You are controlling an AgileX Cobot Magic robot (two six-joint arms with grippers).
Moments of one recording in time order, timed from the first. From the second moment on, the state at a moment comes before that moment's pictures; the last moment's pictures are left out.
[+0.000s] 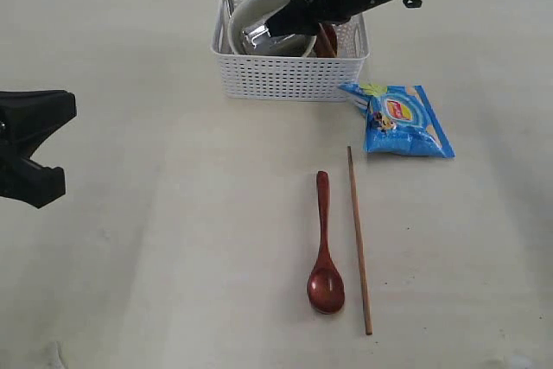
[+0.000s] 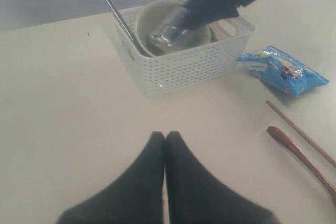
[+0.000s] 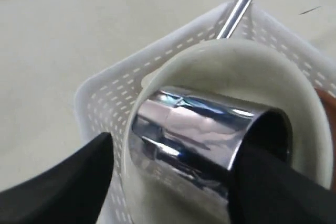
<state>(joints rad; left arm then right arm) -0.39 0.75 -0.28 1.68 -0.03 -1.75 0.24 2.25 -1.67 1.15 0.91 -1.42</state>
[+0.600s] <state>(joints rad) -0.39 0.75 -0.28 1.67 -0.03 -1.75 0.25 2.25 -1.67 1.15 0.99 -1.39</state>
